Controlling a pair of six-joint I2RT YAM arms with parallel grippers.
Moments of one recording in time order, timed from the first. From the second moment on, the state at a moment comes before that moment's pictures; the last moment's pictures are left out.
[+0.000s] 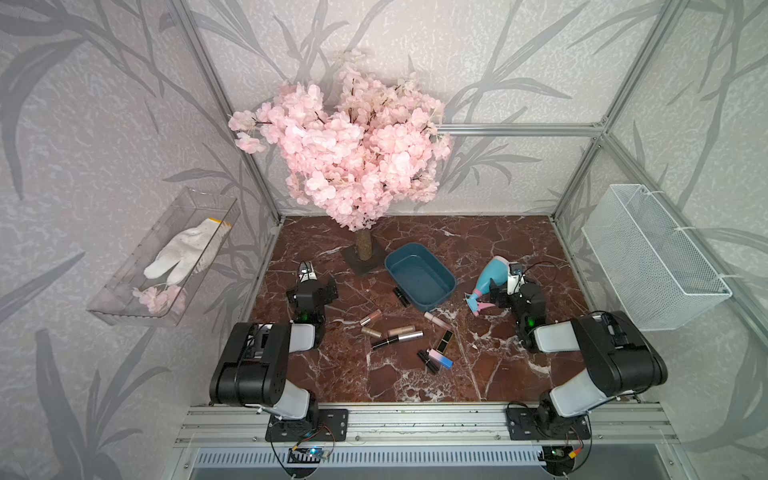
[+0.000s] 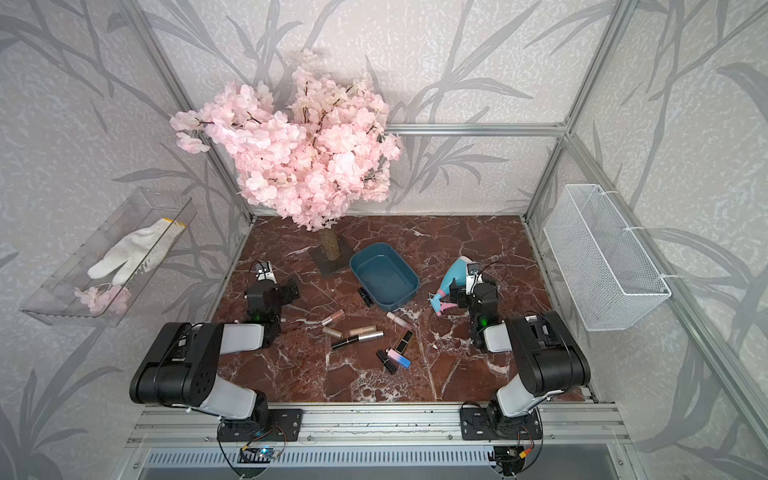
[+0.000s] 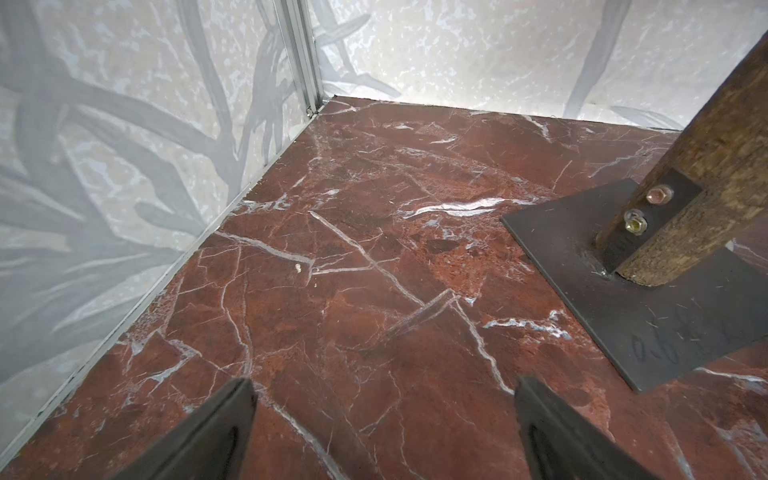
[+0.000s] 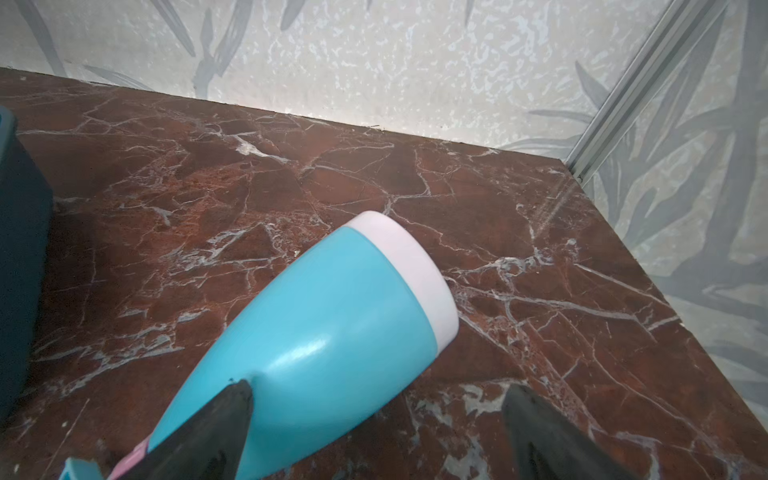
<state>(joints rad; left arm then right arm) -0.01 1.51 0.39 0.72 -0.32 -0.09 0.14 1.58 0.34 0.91 0.14 -0.08</state>
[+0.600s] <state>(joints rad) 0.00 1.55 0.39 0.79 -0.32 -0.08 0.12 1.58 0.35 0.91 0.11 -0.08</state>
